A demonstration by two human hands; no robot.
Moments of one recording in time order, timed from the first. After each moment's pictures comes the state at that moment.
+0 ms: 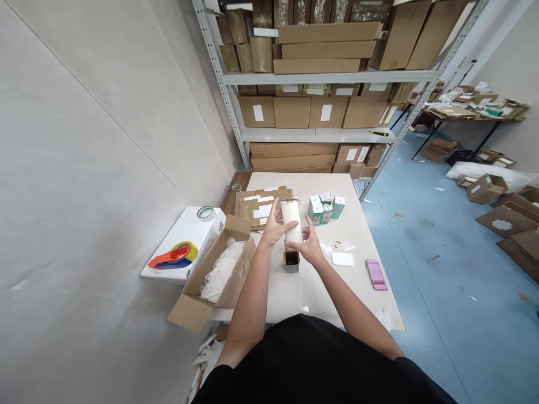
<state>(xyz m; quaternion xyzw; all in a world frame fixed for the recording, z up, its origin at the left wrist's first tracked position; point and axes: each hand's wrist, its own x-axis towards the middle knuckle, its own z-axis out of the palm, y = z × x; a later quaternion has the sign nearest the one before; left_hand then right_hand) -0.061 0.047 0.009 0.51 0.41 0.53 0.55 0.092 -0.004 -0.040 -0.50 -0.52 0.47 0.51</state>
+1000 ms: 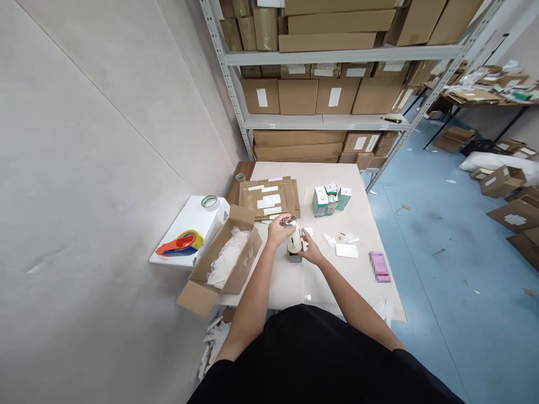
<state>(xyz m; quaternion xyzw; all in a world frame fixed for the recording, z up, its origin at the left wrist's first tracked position) -0.068 0.040 -0.066 0.56 0.56 0.45 0.41 0.106 -0.005 -0.180 -0.57 -0.55 0.49 0.36</state>
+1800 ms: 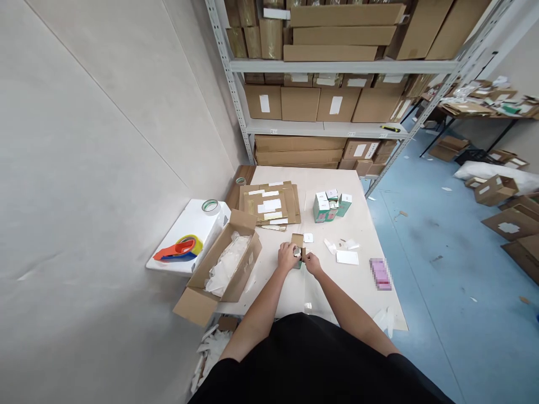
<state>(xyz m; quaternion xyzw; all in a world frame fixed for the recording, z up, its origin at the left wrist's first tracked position) -0.052 0.013 -0.207 0.70 0.65 0.16 0.25 0.103 -0.001 -0.286 -0.71 -0.52 0.41 0.24</state>
